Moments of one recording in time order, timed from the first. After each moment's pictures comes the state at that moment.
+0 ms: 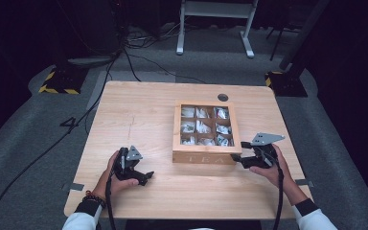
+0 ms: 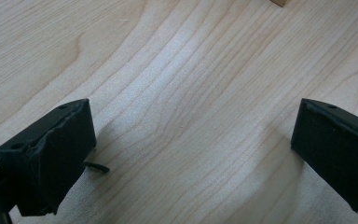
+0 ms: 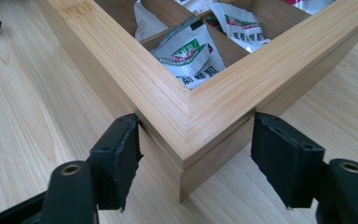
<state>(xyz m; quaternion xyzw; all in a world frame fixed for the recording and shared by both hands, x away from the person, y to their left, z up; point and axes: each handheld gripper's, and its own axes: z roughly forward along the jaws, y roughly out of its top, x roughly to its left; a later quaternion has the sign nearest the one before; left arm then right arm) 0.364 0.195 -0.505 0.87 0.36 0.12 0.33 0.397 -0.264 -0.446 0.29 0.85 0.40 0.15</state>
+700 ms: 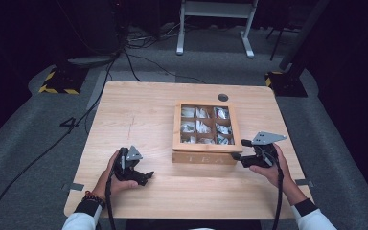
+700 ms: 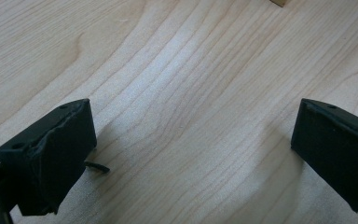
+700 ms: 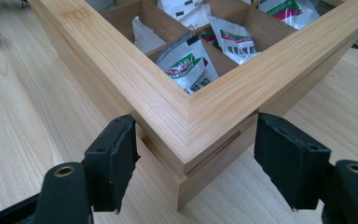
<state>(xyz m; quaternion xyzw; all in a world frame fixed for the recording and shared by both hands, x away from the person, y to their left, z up) 0.364 0.195 -0.505 0.87 0.35 0.12 0.33 0.395 -0.263 -0.440 0.30 0.84 0.41 0.17</state>
